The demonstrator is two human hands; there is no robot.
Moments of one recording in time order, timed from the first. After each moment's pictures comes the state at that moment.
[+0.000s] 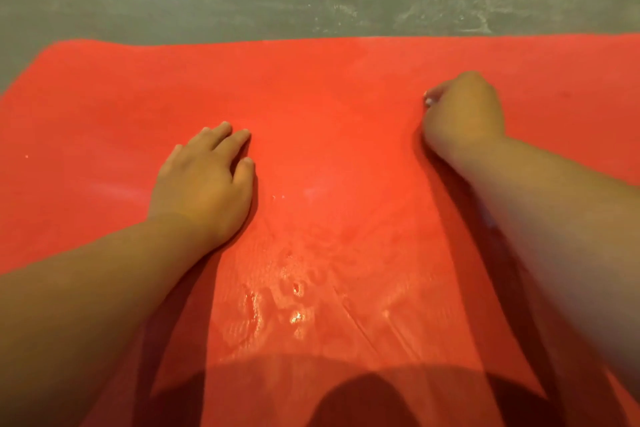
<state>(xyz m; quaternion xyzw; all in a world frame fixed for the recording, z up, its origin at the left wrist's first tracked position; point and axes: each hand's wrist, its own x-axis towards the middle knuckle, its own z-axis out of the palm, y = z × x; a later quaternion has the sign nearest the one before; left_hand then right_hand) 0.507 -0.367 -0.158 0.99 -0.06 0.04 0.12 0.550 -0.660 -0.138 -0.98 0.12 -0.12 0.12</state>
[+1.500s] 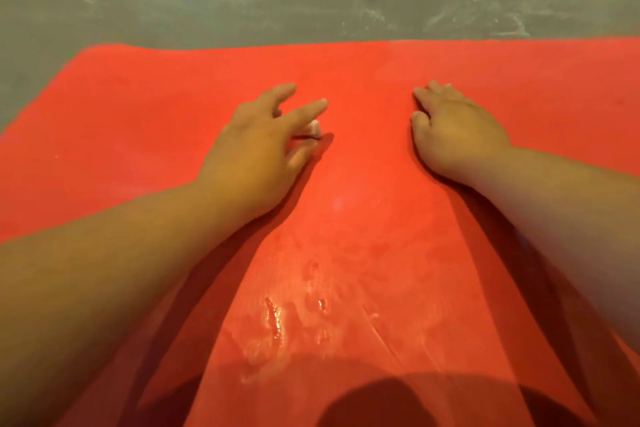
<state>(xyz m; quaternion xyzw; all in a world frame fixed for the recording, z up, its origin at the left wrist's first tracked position) 0.538 -0.382 -0.149 0.95 -0.23 0.13 0.16 0.557 -0.629 -0.156 -1.00 0.00 -0.04 0.09</state>
